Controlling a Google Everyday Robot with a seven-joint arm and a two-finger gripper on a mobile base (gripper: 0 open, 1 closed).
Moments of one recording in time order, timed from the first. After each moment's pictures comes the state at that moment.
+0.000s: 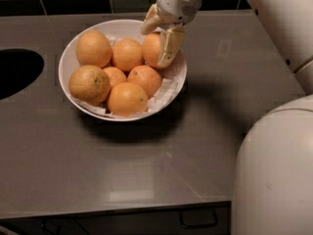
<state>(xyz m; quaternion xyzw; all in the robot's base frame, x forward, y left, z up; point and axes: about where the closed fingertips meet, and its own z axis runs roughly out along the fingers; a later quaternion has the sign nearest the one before) 0.624 -0.010 0.949 -0.82 0.53 0.08 0.21</state>
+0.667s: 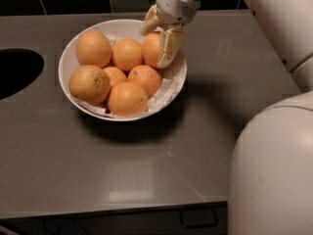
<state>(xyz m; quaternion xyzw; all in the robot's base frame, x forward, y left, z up) 0.627 -0.007 0.945 -0.82 0.52 0.09 0.21</state>
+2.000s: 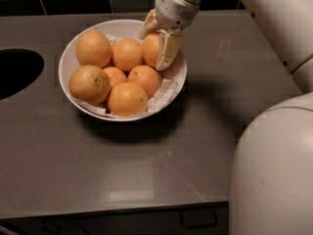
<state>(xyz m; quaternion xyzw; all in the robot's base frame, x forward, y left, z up) 0.622 -0.008 0.938 -0.82 0.53 0.10 0.21</state>
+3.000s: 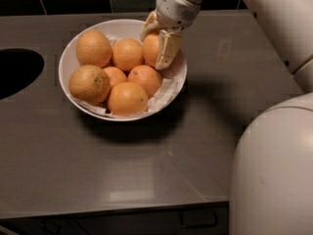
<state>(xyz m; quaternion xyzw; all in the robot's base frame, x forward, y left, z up) 0.620 -0.008 0.939 -0.82 0.53 0.11 0.21</state>
